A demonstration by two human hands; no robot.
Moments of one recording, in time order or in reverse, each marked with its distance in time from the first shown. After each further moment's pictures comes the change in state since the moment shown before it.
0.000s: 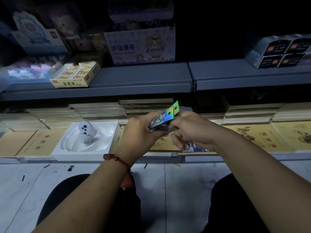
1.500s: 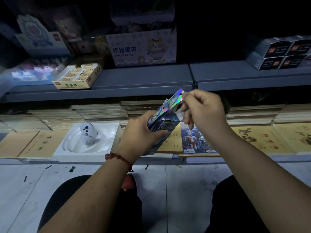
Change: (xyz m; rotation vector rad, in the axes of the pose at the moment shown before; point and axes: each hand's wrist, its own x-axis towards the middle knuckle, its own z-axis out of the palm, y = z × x) left_hand 0.003 -0.005 0.000 0.084 -0.024 -0.235; right_hand 0.013 0.008 -0.015 0.118 0.644 -0.423
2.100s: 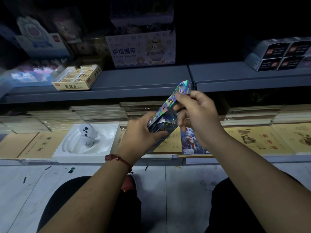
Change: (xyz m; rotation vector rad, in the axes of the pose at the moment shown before) left_hand -0.002 0.008 -0.001 -0.051 0.024 0.049; right_hand -0.004 -0.006 0.010 0.326 -0.040 0.176
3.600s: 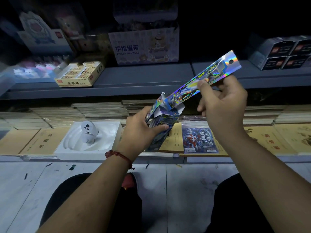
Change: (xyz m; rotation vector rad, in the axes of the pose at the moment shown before) left_hand 0.002 -0.004 -0.004 -0.072 0.035 -0.090; right_hand -0.001 -0.014 -0.018 -0.258 0.232 -0.516
